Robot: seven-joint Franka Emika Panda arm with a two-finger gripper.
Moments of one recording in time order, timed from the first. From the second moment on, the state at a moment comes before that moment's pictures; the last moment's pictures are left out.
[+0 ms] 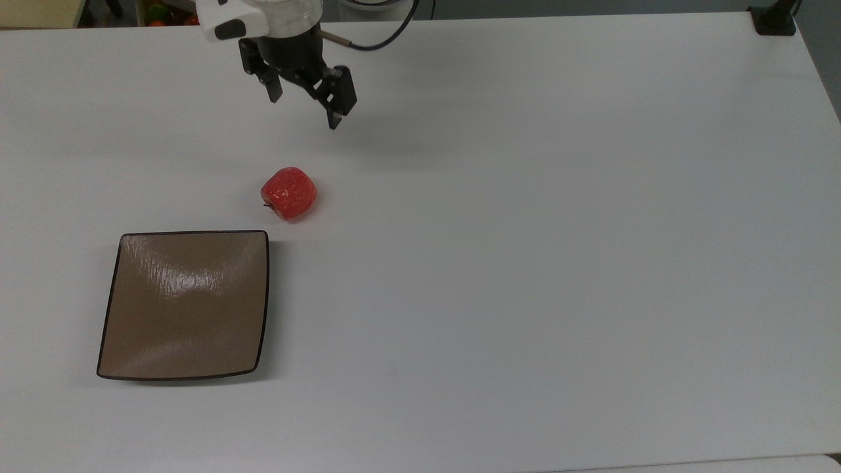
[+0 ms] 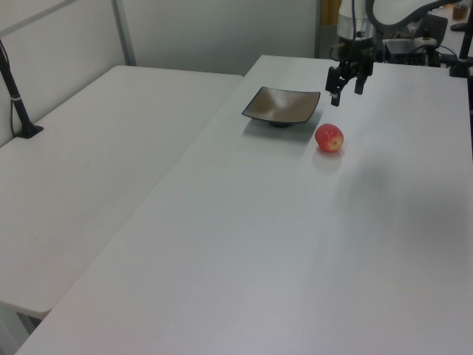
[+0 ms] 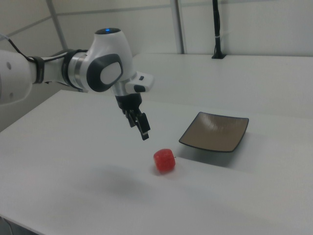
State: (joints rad) arm -0.01 0.06 0.00 -1.90 -0.02 2.02 0.41
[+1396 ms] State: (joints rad) arm -0.05 0.34 -0.01 -1.89 -0.01 2.29 0.66
